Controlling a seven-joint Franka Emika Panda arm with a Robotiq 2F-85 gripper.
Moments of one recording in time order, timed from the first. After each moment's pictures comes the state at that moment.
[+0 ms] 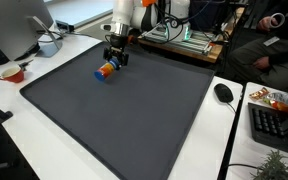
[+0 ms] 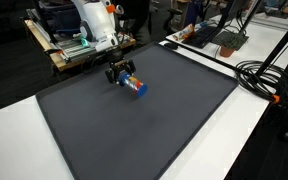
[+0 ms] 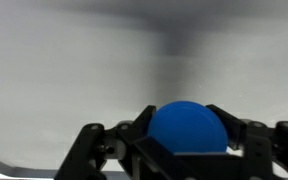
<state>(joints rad) -0.42 0.46 0.05 -2.58 -0.45 3.60 -0.01</state>
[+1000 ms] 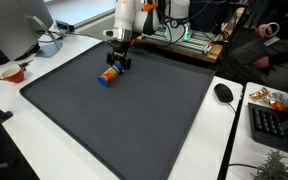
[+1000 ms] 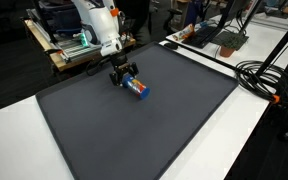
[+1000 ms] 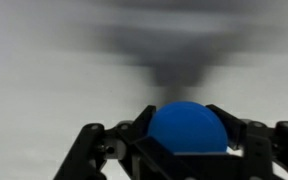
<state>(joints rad) -0.37 0.51 0.05 -2.56 -0.39 3.60 -0.01</state>
